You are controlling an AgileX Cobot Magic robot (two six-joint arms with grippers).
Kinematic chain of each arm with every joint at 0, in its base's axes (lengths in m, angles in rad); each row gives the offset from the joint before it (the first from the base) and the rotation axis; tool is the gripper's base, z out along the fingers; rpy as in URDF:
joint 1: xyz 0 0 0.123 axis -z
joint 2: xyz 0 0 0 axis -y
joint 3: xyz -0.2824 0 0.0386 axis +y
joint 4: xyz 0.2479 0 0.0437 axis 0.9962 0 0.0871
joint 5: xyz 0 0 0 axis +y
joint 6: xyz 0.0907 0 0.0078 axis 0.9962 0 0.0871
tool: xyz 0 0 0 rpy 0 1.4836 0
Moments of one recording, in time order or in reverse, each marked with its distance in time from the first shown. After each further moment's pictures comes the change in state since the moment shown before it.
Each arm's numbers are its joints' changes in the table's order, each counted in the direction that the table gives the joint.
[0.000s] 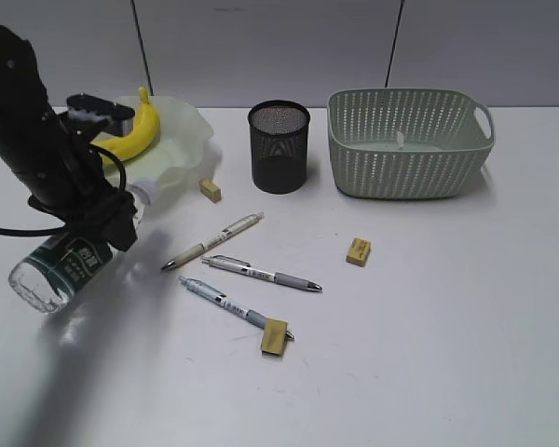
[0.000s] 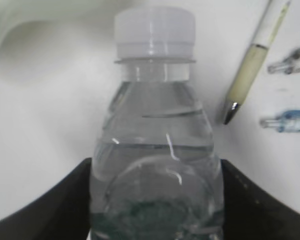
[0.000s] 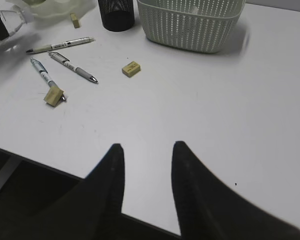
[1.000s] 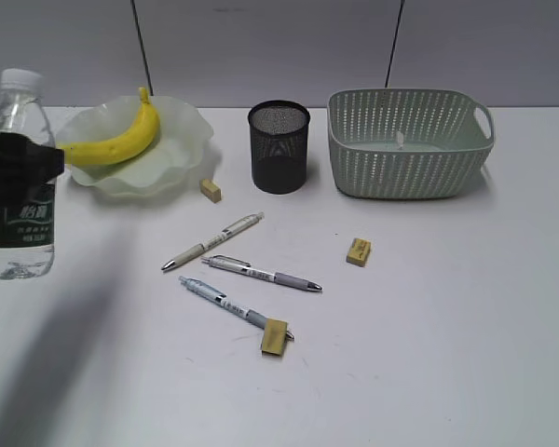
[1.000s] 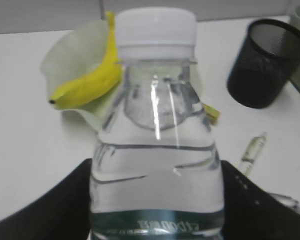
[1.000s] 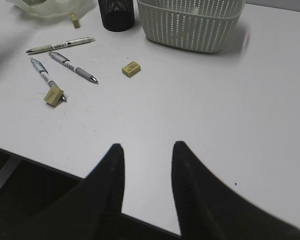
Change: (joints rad) left arm 0.003 0.637 0.630 -0.319 -0.824 -0.001; right arm 0.000 0.000 0.000 0.000 0.000 0.000
